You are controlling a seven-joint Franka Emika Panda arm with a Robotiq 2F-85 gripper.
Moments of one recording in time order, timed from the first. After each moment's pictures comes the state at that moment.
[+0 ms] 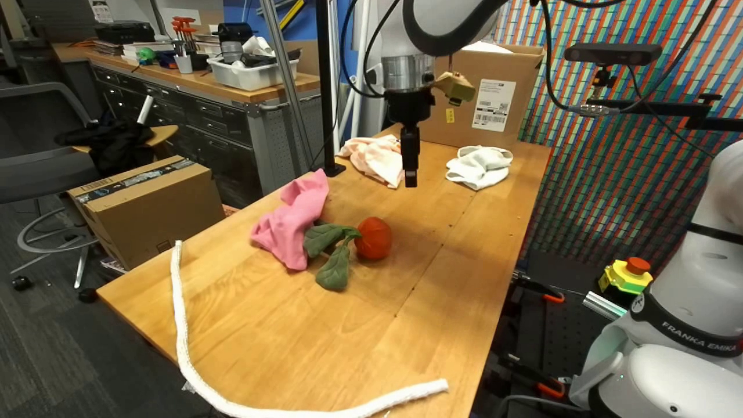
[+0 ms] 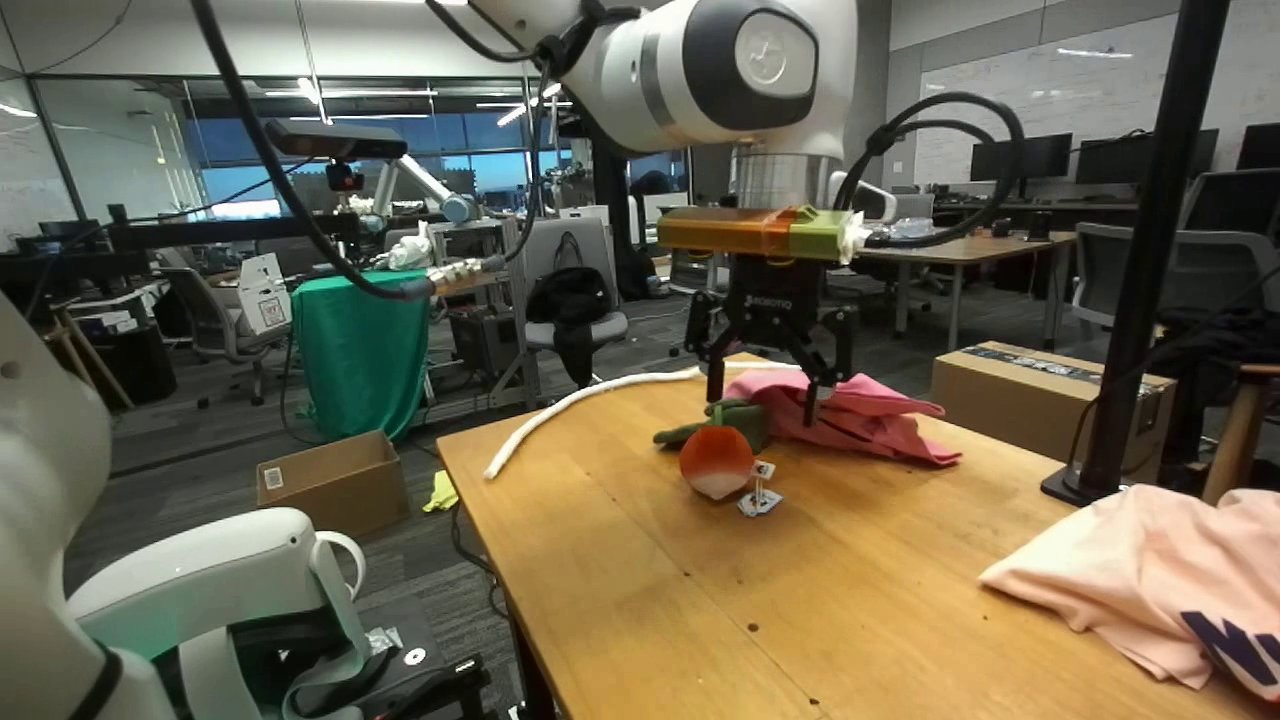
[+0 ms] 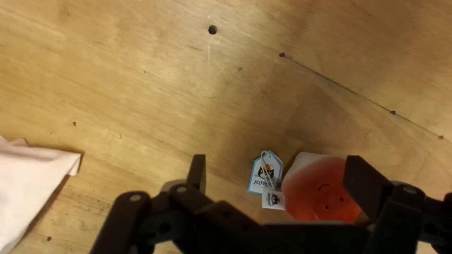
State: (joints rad) arm 0.02 -0.05 0.02 -2.20 -0.03 2.02 -0.37
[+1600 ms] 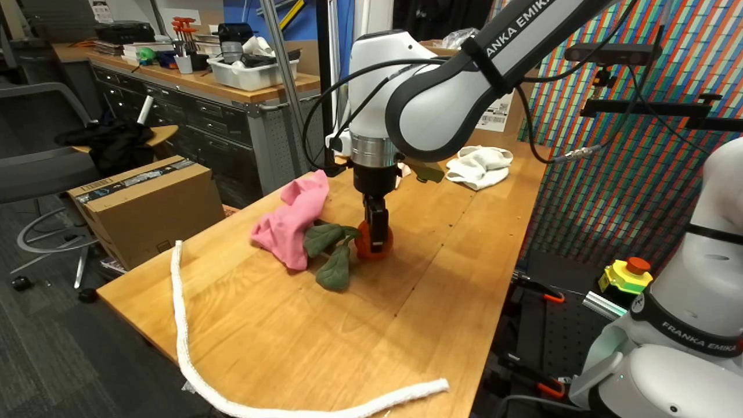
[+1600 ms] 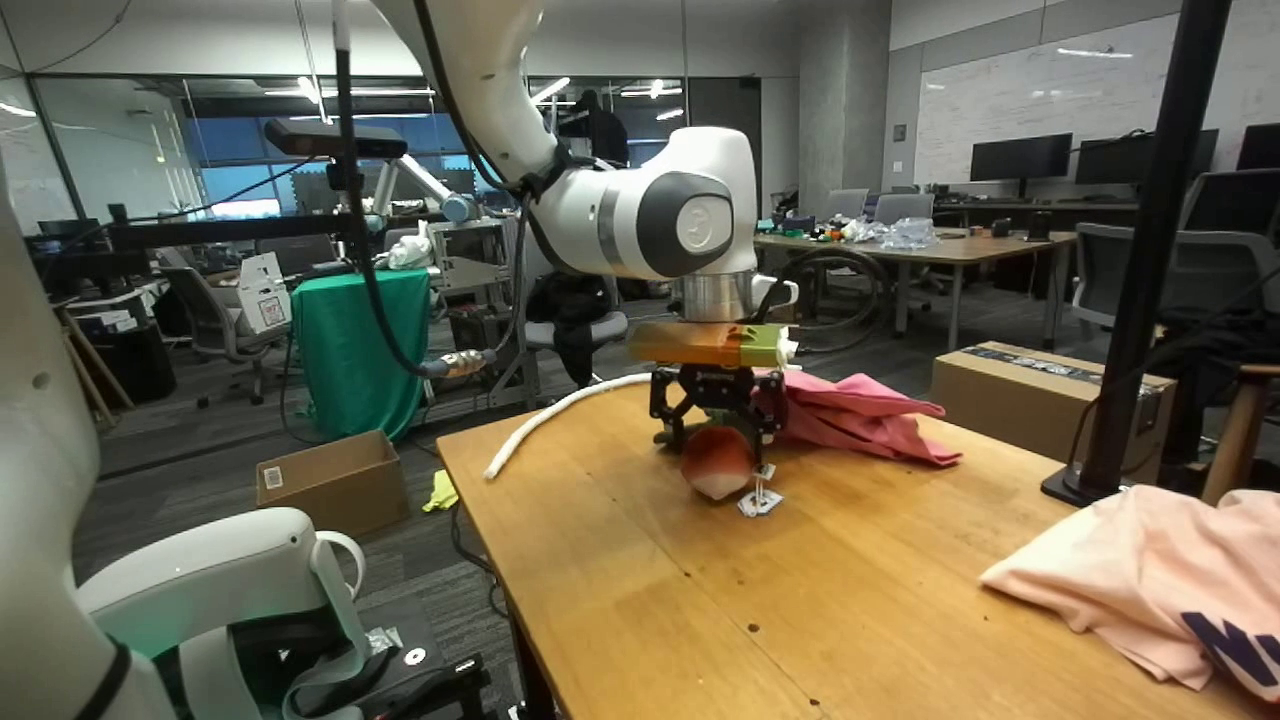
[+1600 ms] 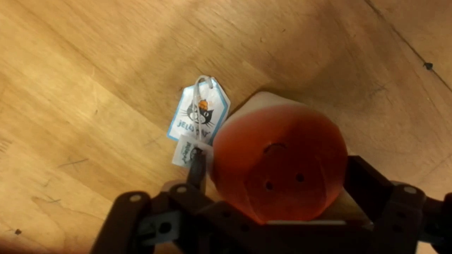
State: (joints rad) arm 0.10 0.12 0.11 -2.29 -0.04 2.42 -0.43
